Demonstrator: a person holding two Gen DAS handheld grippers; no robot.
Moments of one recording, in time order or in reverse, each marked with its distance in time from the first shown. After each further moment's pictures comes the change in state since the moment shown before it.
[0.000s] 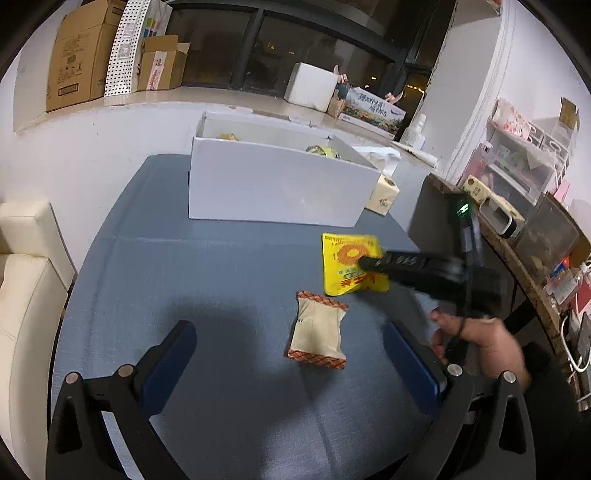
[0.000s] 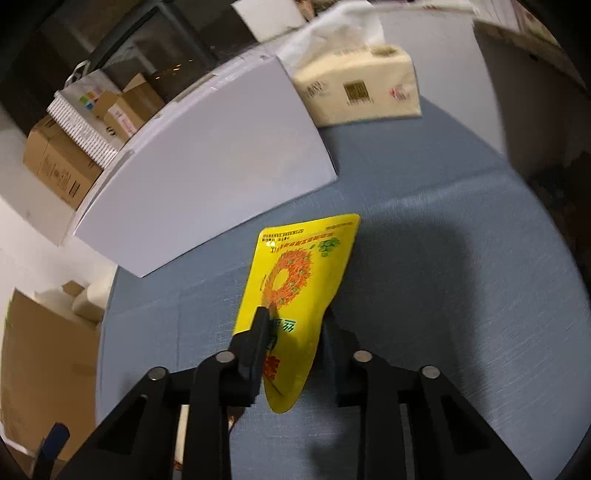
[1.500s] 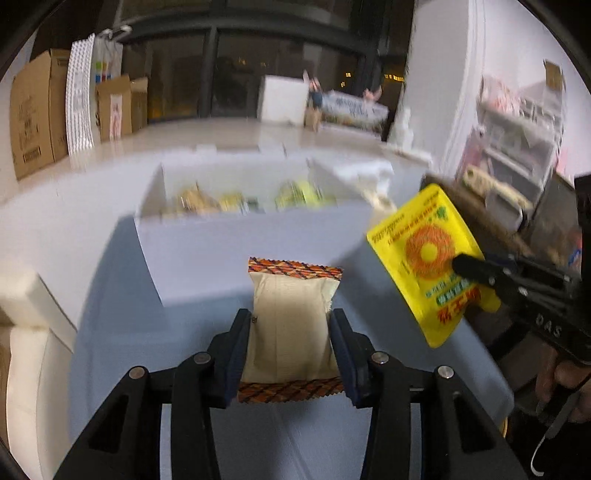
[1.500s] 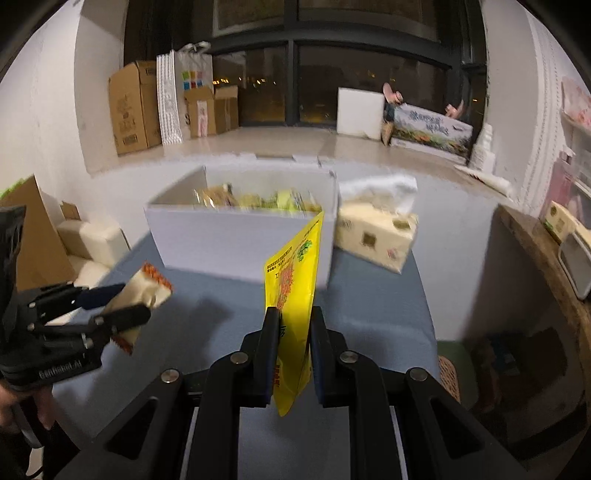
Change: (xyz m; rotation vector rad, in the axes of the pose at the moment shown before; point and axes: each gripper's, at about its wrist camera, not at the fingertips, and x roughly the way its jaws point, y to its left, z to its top) left arm 0.039 -0.035 0.093 0.163 -0.066 0.026; right arm -0.118 0.052 0.020 -0.491 -0.257 -0.099
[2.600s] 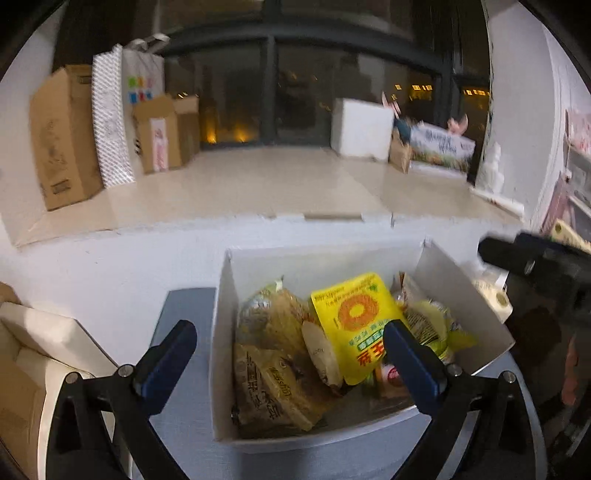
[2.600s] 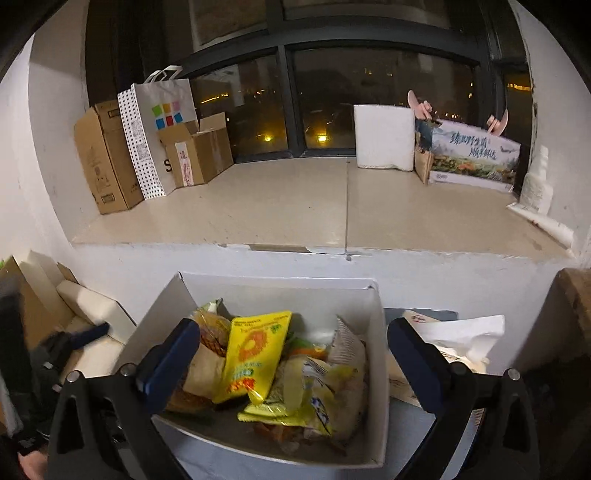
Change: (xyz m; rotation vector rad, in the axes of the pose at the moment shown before) left arm 0.092 0.082 0.120 -0.063 -0.067 0.240; right arm 0.138 -0.007 0.157 0.068 -0.010 0.021
